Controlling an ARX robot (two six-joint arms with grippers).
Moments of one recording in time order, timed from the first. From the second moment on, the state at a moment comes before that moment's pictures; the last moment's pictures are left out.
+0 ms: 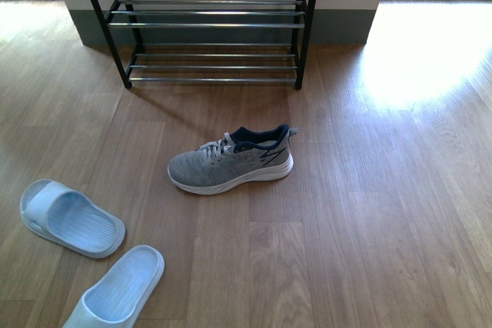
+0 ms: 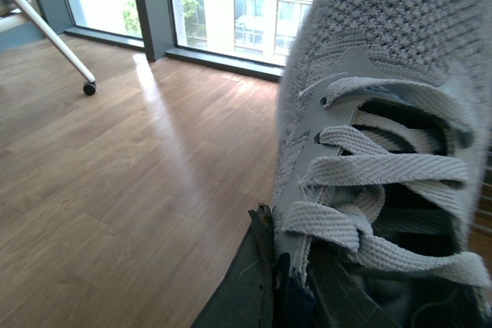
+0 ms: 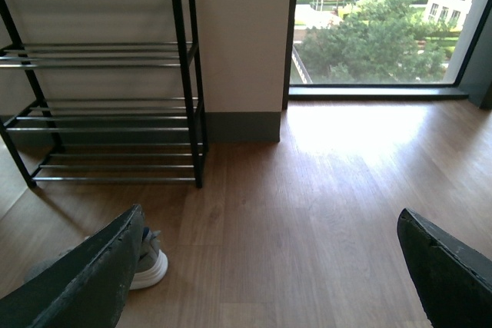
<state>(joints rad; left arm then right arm) -0.41 0.31 0.12 0.11 -0.83 -0.10 0.00 0.00 0.02 0.00 0.00 -0.01</state>
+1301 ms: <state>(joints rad) -0.41 0.31 0.12 0.11 -0.84 -0.09 -0.04 1.34 0.31 0.73 -0.28 -0.26</state>
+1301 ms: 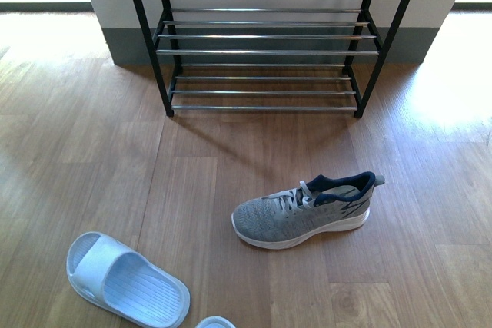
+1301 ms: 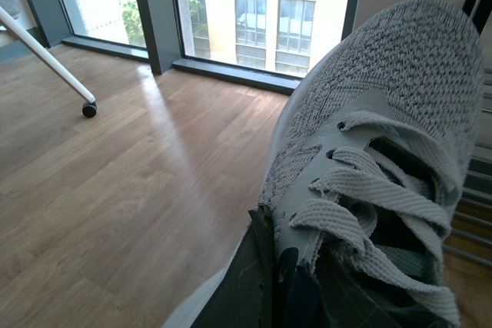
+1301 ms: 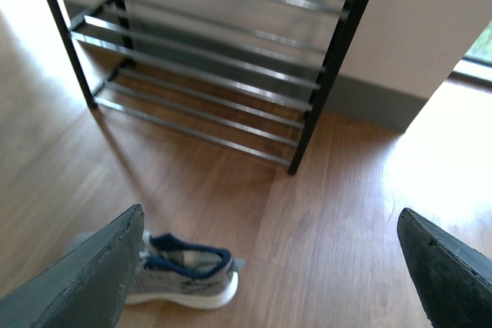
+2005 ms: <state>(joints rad) -0.41 0.31 0.12 0.11 -0.84 -0.09 0.09 2.44 1.02 0.58 -0.24 -0.73</state>
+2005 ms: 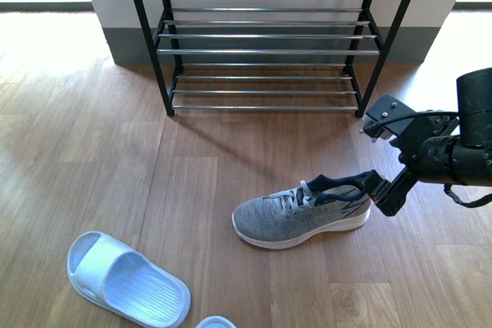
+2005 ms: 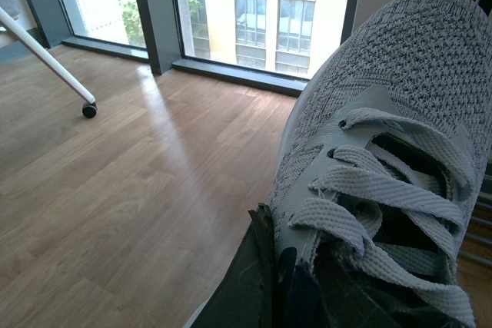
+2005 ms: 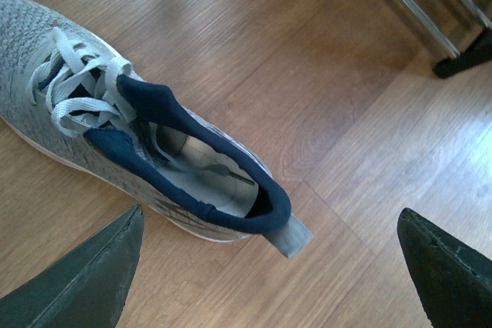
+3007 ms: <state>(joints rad) -0.41 0.31 0.12 0.11 -0.84 -0.09 0.17 2.76 1.32 0.36 -0.31 -1.00</state>
